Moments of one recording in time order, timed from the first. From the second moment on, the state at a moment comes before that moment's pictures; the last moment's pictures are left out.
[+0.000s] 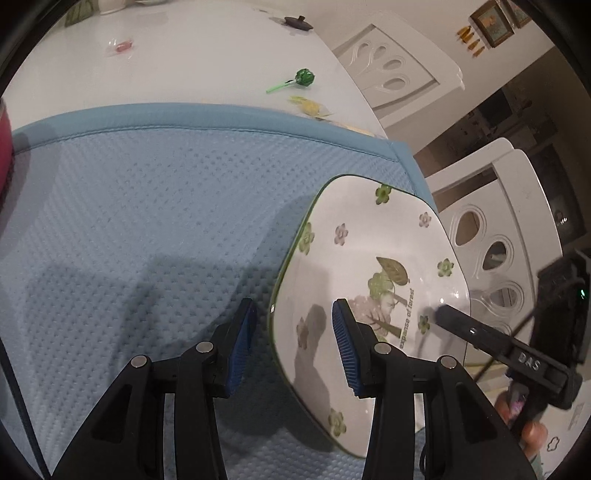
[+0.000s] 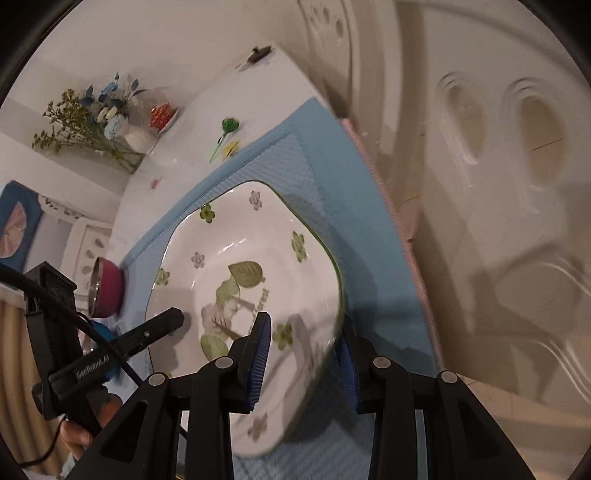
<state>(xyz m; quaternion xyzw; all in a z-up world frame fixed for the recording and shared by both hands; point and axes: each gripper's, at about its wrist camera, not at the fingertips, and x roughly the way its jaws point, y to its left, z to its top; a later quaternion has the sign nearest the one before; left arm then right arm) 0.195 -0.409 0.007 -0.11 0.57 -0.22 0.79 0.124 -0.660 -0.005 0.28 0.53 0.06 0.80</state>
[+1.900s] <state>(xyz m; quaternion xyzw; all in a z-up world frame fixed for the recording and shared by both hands) -0.050 -0.350 0.121 -0.05 0.47 -0.29 0.83 -0.126 -0.547 0.107 0.14 0.47 0.08 0.87</state>
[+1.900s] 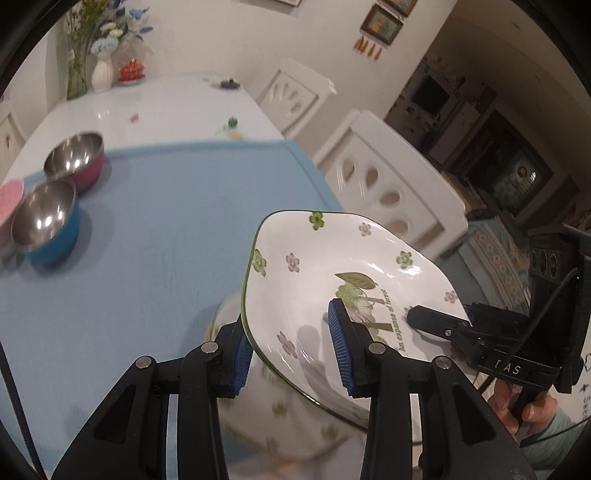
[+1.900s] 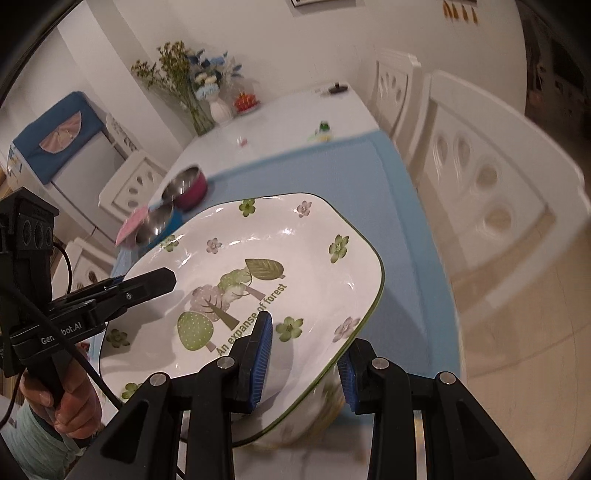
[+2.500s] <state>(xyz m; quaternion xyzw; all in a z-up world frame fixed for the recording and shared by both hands) -0.090 -0.322 0.048 -0.01 0.50 -0.30 0.81 -0.180 -0.510 0.044 0.16 0.48 0.06 0.86</state>
